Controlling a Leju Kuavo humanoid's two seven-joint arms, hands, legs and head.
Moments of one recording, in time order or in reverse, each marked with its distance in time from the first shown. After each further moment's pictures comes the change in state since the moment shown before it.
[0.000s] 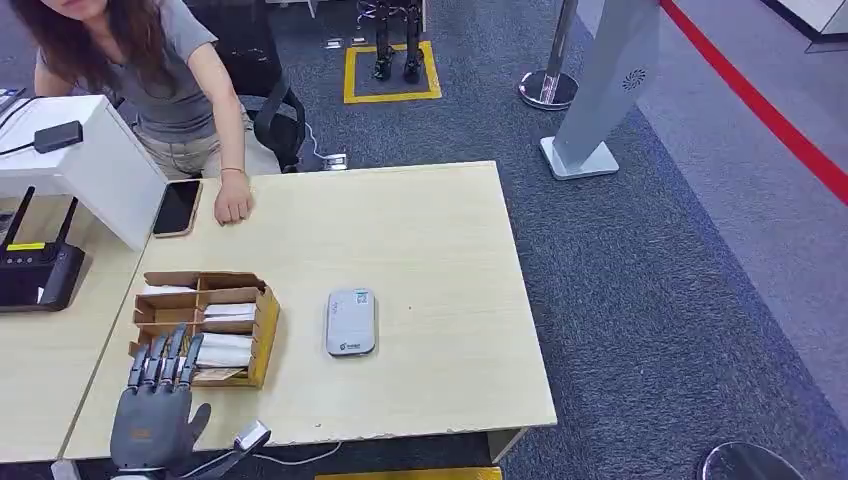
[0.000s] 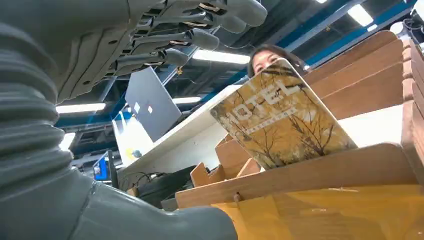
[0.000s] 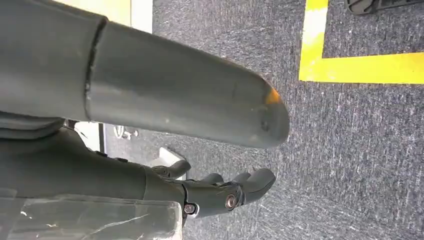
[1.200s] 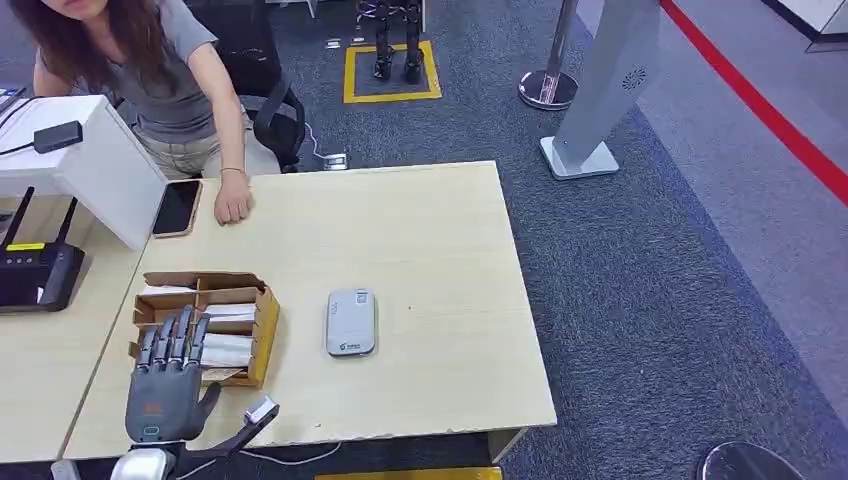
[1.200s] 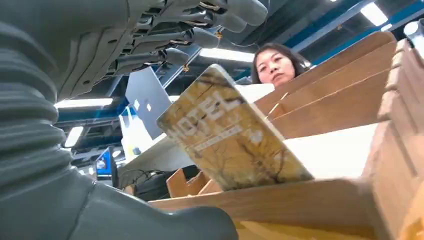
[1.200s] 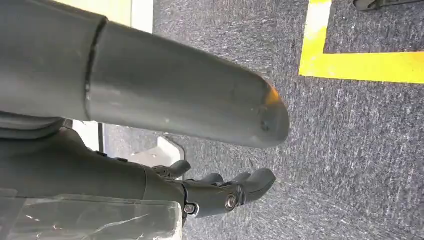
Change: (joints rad) left arm -0.107 -0.051 0.000 0.106 -0.014 0.031 -0.005; right arm -0.002 0.000 0.022 0.000 0.034 0.005 0.000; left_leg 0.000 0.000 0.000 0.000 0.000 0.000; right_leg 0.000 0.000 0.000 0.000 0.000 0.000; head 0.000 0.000
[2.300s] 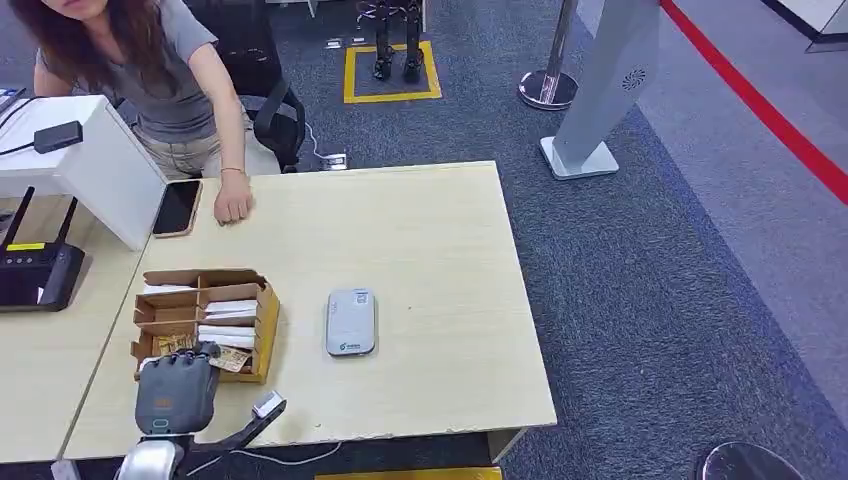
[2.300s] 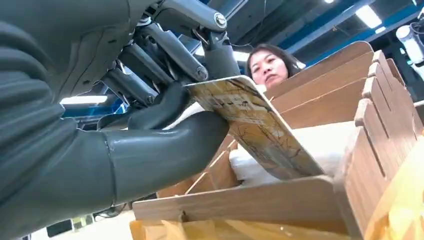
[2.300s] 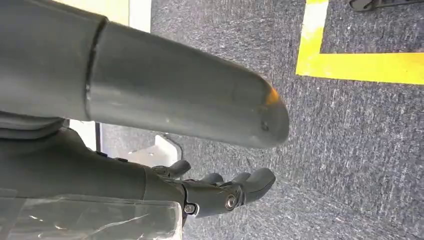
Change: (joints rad) left arm -0.033 -0.030 0.000 0.037 0.000 0.002 -0.027; right arm -0.004 0.000 0.005 0.000 0.002 -0.002 -0.006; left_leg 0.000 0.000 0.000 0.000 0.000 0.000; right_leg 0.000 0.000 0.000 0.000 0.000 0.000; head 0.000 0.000
